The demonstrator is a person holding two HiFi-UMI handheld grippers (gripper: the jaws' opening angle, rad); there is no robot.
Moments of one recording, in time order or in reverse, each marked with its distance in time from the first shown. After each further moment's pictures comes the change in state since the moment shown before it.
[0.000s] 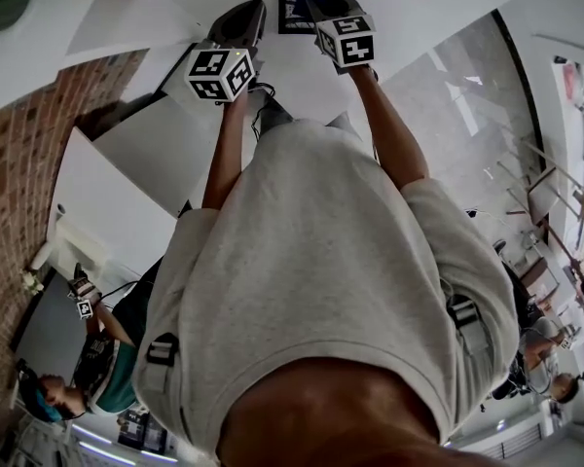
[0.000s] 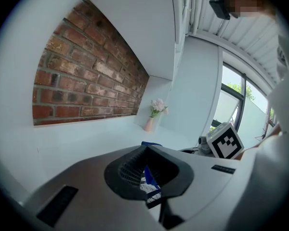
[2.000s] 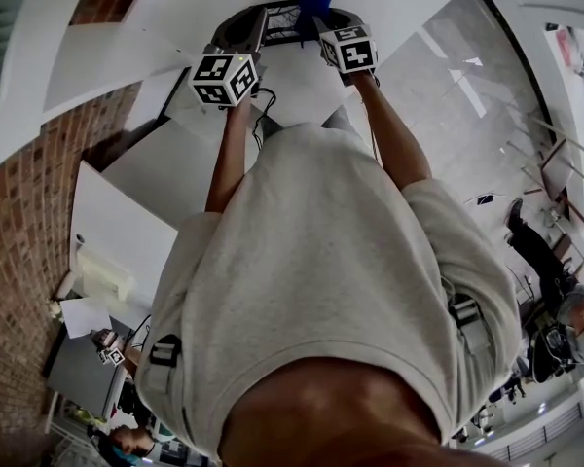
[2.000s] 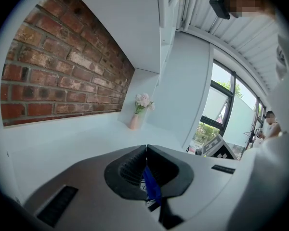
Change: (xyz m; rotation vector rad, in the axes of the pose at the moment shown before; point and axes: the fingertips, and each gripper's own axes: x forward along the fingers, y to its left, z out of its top) left arm 0.048 -0.058 0.000 0.051 0.043 -0.127; right arm -0.033 -0.068 -0.072 0.098 0.116 -0.111
